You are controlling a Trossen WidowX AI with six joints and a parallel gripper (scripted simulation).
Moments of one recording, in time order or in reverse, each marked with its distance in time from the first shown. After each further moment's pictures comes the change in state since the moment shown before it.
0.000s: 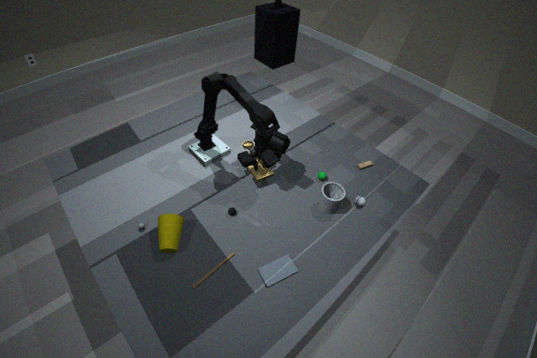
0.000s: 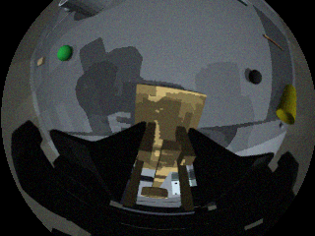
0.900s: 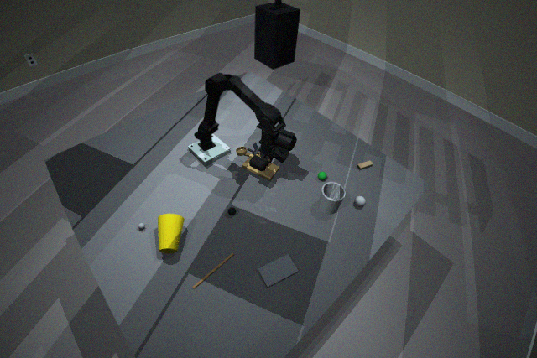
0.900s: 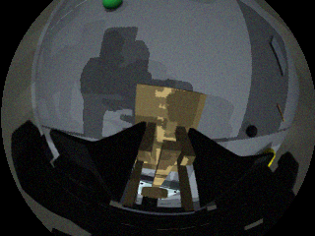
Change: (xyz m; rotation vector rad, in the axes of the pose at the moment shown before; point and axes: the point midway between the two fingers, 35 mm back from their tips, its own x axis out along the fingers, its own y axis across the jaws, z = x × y) arm 0.004 0.027 0.000 -0.552 -0.002 0.004
